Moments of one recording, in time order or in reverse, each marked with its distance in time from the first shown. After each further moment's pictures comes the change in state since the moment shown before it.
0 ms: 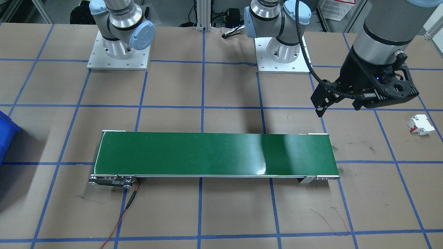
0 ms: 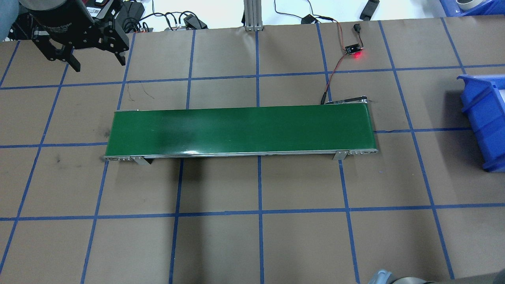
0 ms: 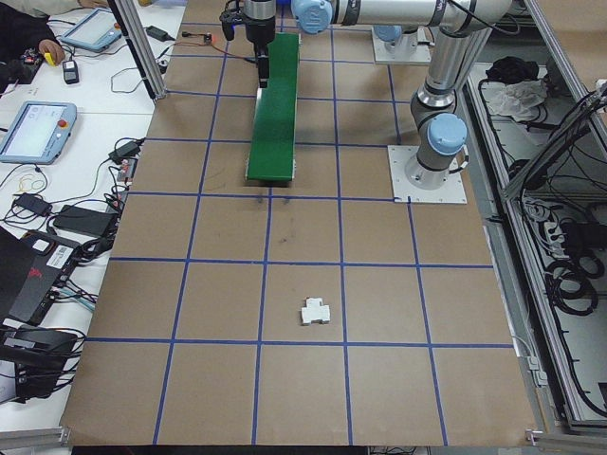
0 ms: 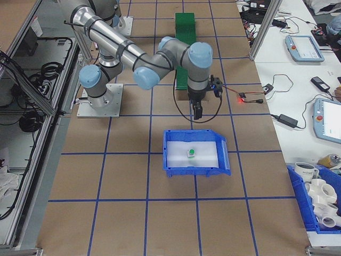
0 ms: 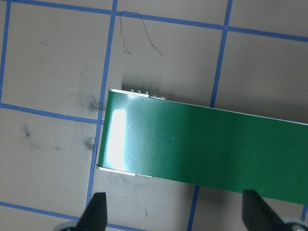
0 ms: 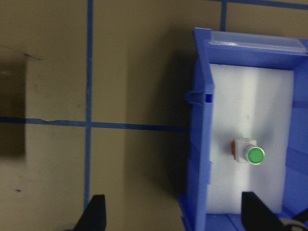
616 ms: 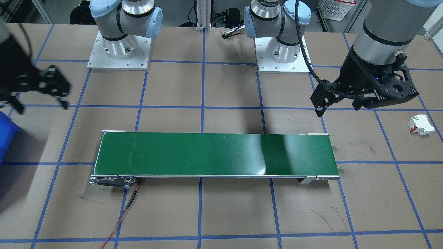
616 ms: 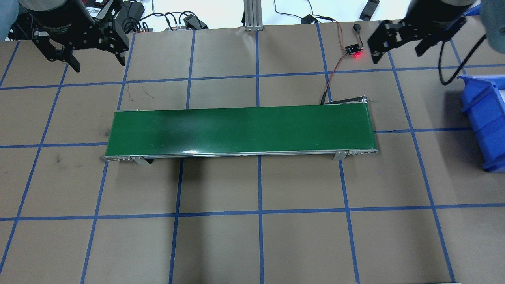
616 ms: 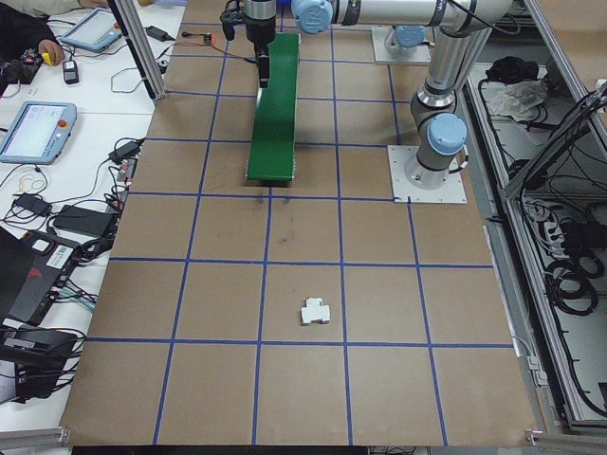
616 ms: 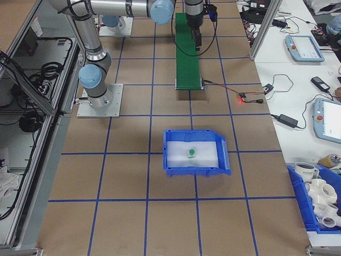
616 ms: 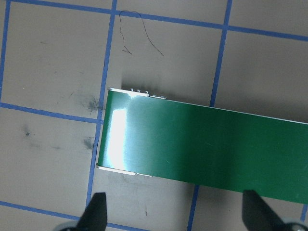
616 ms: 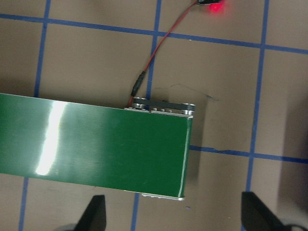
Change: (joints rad) left arm -0.001 0.002 -0.002 -0.001 0.000 0.000; right arm 0.530 -0.133 -0.013 0.078 0.039 0.476
